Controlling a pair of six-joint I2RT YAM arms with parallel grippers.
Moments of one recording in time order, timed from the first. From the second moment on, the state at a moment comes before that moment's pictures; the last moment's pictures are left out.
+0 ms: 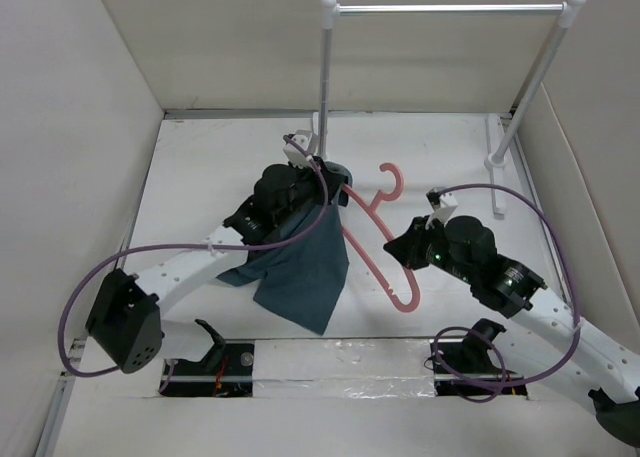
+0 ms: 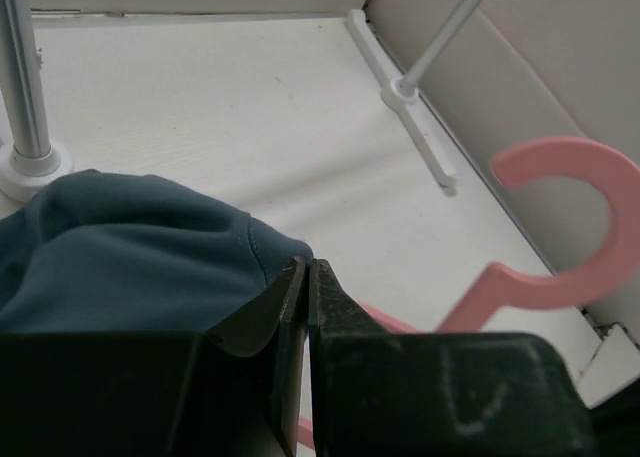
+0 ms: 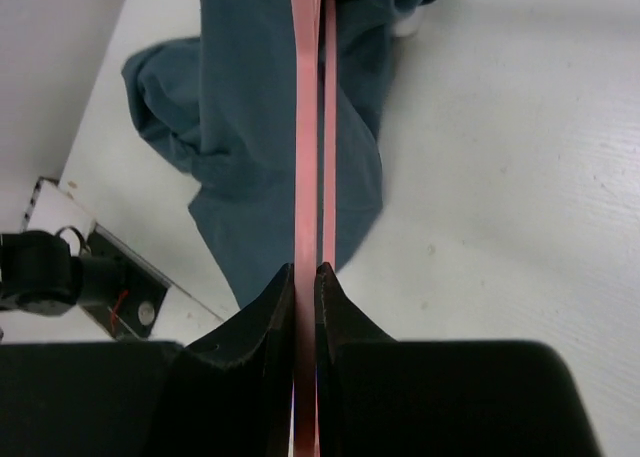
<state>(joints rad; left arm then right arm) -0.73 1.32 0.94 0.25 -0.03 -0.45 0.76 0.72 0.72 -0.40 0.02 0.60</state>
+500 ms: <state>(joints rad) -0.76 1.01 0.92 0.16 -0.24 -0.46 0.79 0.57 0.81 -0.38 0.11 0.60</state>
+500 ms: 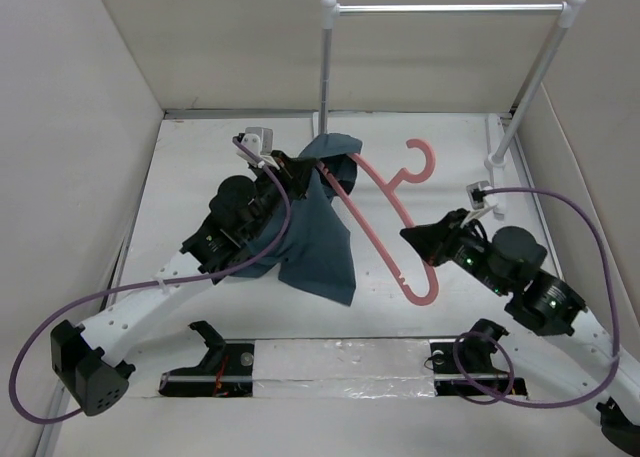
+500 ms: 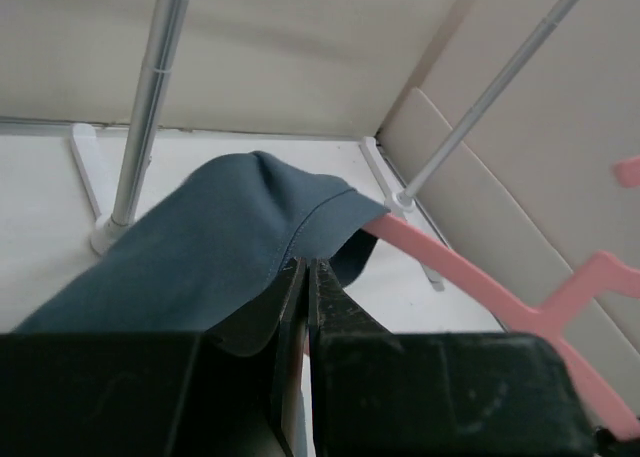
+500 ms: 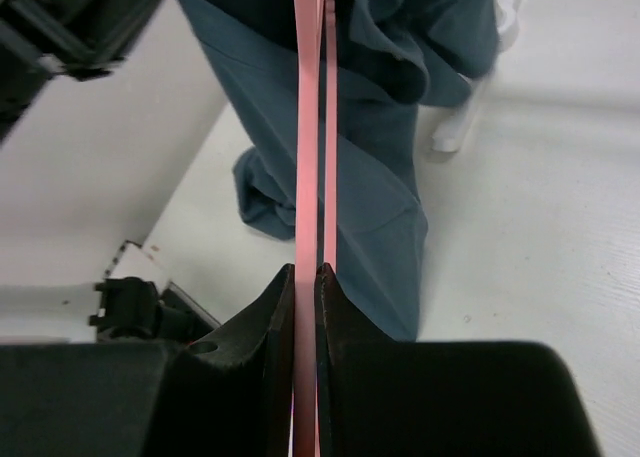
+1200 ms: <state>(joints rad) -0.76 1.04 1.00 0.13 -0.04 -0.48 0.79 0.63 0.82 -0.32 0.21 0.57</state>
